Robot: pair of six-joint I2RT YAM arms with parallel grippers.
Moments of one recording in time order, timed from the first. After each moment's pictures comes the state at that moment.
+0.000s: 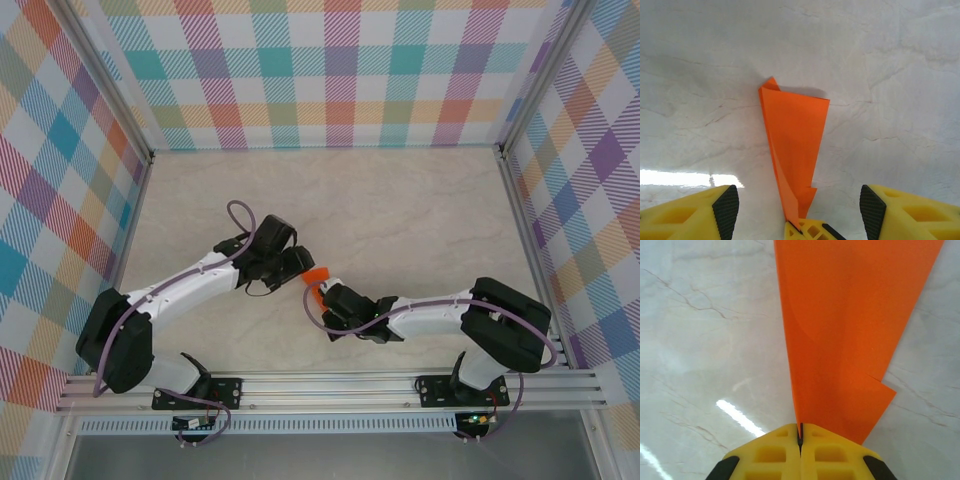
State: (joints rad) left arm -0.66 1.41 0.95 -0.57 0.08 -1.08; right arm 1.11 1.56 0.63 0.00 0.08 0.53
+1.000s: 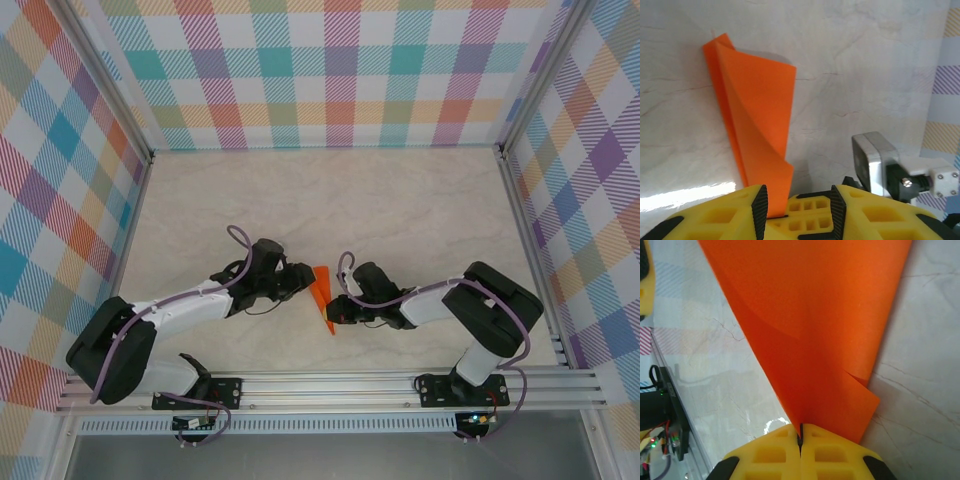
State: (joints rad) left arm -0.66 1.35 0.61 -0.01 0.26 -1.09; right arm 0.82 1.66 0.49 0.40 -0.49 0.80
